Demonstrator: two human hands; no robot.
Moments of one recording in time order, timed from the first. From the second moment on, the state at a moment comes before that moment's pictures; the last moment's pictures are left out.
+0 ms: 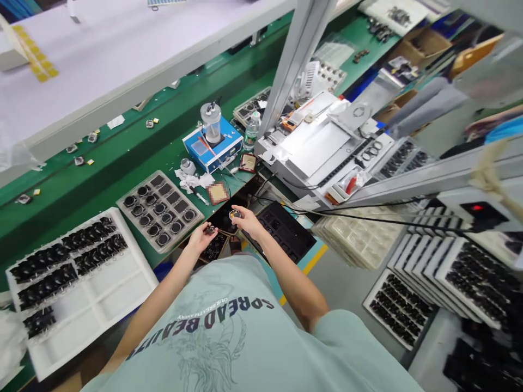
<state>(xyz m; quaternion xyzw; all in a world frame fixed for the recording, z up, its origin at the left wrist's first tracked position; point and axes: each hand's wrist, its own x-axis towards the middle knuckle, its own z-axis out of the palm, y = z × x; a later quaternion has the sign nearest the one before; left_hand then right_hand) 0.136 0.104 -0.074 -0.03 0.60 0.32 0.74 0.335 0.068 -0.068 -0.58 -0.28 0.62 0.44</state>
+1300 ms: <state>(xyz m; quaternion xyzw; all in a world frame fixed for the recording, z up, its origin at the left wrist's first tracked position) -0.094 -0.002 -0.023 -0.02 0.53 0.53 0.66 0.118 0.195 -0.075 -0.54 -0.83 0.13 -0.03</state>
